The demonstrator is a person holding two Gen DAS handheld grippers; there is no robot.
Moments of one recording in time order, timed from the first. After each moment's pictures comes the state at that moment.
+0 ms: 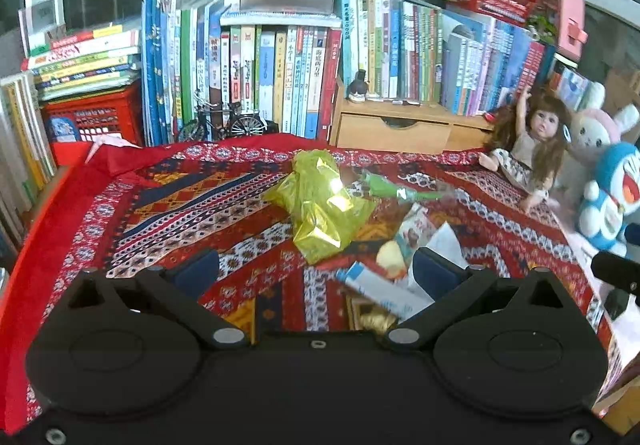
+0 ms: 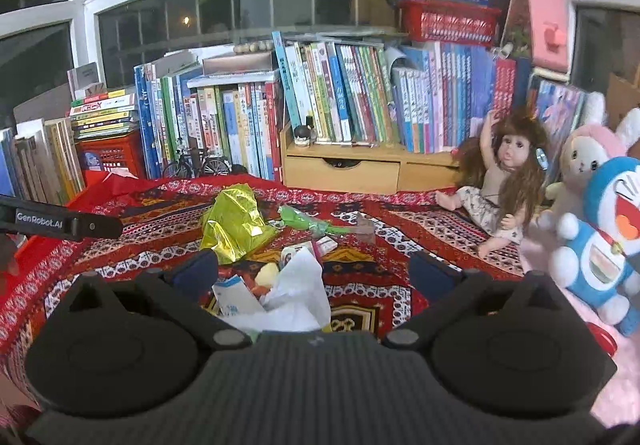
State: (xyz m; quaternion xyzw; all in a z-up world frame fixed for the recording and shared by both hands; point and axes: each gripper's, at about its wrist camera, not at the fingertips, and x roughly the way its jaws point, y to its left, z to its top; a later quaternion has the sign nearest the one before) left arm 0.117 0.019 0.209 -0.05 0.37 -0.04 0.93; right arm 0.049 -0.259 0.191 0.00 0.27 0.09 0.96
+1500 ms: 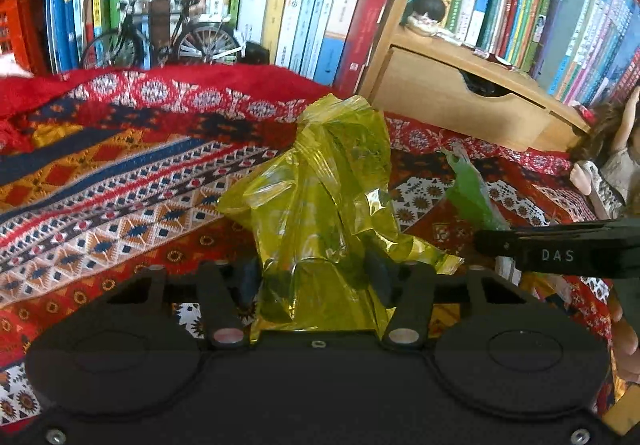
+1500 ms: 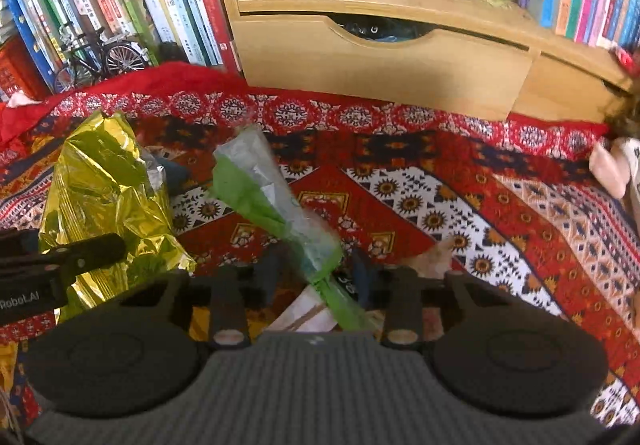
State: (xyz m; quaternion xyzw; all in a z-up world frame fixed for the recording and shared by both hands) left arm 0.332 -0.005 0.030 -0.10 0.43 -0.02 0.90; right arm 0.357 -0.224 0.013 -0.01 0.50 0.13 0.86
